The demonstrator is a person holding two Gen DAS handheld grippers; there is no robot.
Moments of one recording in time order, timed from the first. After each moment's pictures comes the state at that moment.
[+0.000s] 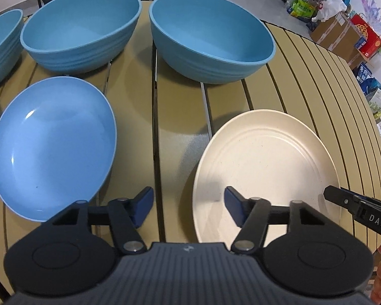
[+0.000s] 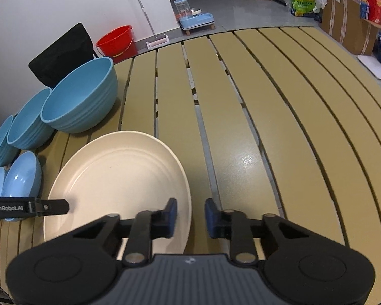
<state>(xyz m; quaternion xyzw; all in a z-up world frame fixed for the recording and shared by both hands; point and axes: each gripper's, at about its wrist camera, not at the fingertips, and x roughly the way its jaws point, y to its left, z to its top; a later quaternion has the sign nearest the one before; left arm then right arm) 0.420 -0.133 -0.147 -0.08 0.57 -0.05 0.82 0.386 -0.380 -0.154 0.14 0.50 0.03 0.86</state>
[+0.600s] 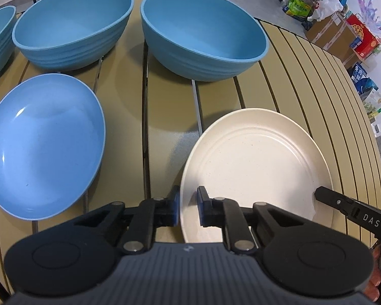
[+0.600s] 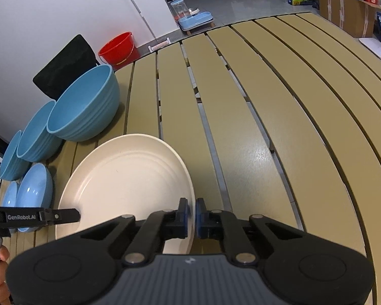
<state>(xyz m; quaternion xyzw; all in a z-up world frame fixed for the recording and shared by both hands) 0.419 -0.136 -0.147 -0.09 0.57 -0.06 0.81 0.387 -0.387 -0.160 0.19 0.49 0.04 0.85</state>
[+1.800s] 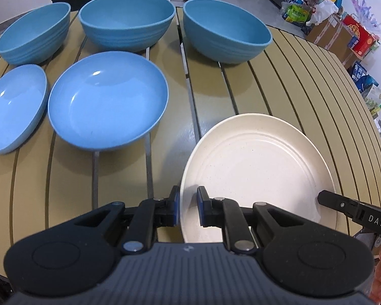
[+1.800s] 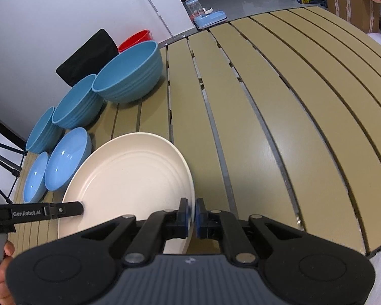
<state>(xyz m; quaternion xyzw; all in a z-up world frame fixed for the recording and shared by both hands) 0.337 -0.096 -0.129 -0.06 0.54 -0.05 0.84 0.314 -0.338 -0.150 0.20 0.48 0.07 0.85</state>
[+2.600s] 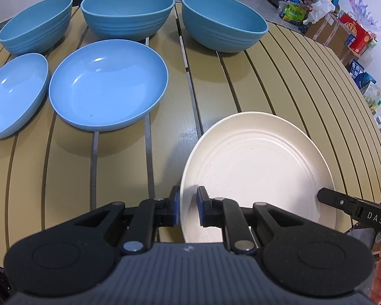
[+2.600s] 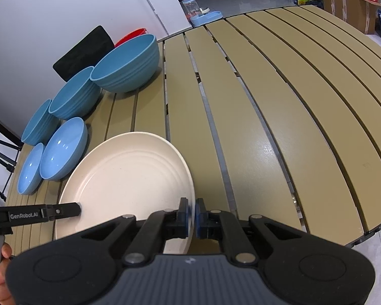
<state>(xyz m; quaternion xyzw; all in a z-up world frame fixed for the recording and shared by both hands) 0.326 -0.095 -0.139 -0.06 0.54 -0.06 0.84 0.309 -0.329 -0.156 0.19 0.48 0.06 0.85</state>
